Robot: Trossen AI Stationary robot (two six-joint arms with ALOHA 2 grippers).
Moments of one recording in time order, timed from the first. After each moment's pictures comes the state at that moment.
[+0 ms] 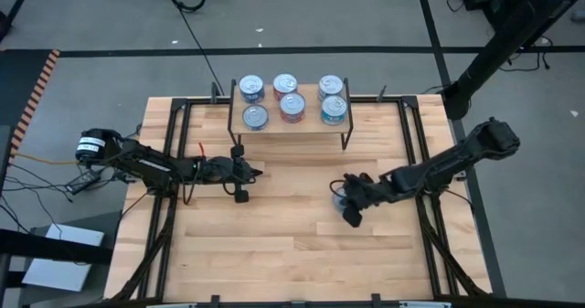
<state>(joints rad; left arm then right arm) 0.00 1.30 0.30 0.50 -0.23 0.13 0.31 1.32 0.57 -0.20 0.19 0.83</state>
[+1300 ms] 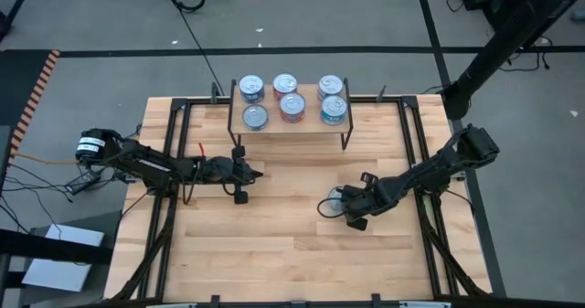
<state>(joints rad) 0.00 1.30 0.30 0.50 -0.19 0.12 0.35 1.60 0.74 -0.59 0.26 0.69</state>
